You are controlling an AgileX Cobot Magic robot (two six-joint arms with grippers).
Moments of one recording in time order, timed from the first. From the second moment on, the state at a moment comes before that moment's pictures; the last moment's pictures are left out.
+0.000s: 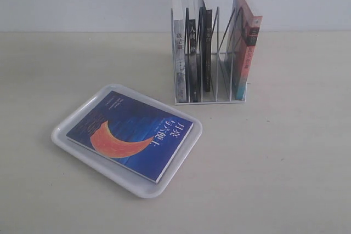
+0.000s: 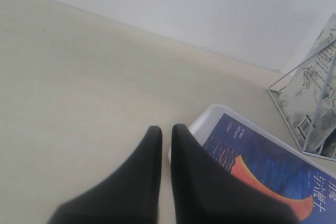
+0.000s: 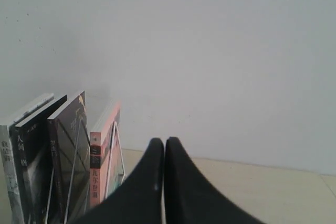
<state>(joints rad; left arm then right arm) -0.01 0.00 0.00 -0.10 0.32 -0.23 0.11 0.26 -0.35 0.38 0.13 -0.42</state>
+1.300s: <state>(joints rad) -0.01 0.00 0.00 -0.10 0.32 -0.23 0.11 0.04 -0.01 0.03 0.16 -0.02</state>
